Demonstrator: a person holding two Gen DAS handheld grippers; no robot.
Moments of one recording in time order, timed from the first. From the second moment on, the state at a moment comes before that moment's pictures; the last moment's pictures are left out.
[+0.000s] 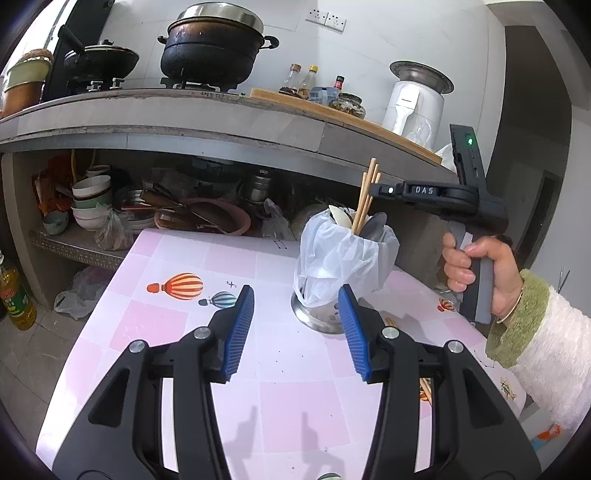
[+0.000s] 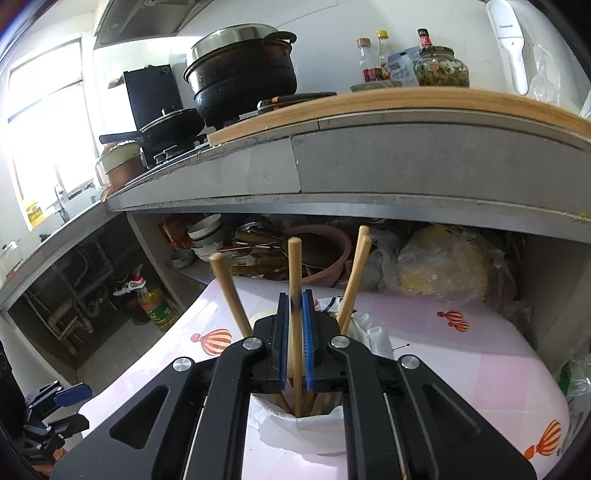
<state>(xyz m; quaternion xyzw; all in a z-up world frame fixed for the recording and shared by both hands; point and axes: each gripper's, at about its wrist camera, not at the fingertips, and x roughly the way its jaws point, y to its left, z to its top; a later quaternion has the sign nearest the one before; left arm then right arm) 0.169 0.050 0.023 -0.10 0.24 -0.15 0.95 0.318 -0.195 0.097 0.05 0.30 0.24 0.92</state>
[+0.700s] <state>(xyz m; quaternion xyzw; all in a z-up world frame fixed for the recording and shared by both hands) 0.165 0.032 0.013 -0.09 0.26 -0.17 0.95 0.198 -0.292 0.093 0.07 0.31 0.18 0.93</state>
